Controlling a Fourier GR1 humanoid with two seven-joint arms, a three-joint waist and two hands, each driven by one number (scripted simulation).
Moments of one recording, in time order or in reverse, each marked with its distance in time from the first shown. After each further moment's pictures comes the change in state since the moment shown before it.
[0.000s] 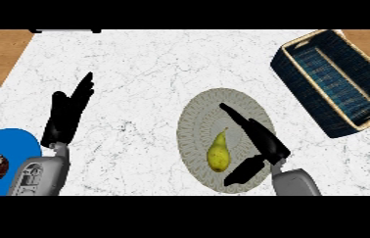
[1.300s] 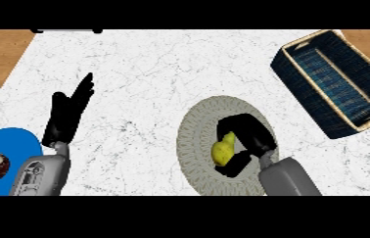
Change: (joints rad) left arm -0.009 -0.023 0.040 0.033 -0.024 -0.031 -0.032; right arm -0.106 -0.054 0.136 0.127 0.393 -0.156 -0.084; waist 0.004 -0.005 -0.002
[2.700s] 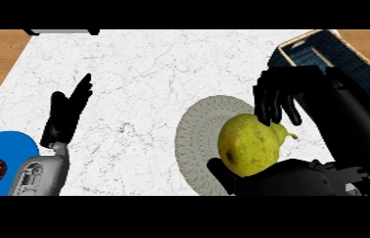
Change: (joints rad) left arm 0.004 -0.001 0.008 -0.004 -0.006 0.004 0.013; right arm -0.351 0.122 -0.244 -0.851 -0.285 0.379 0.784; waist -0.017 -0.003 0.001
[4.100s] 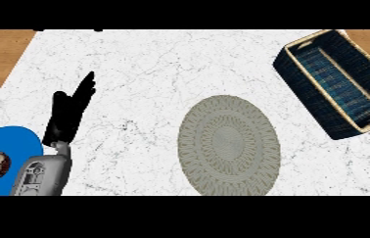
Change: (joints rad) left arm -0.006 -0.011 -0.011 -0.022 -0.002 -0.010 0.003; right arm -0.500 -0.699 -0.284 0.729 0.045 0.154 -0.199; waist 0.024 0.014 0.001
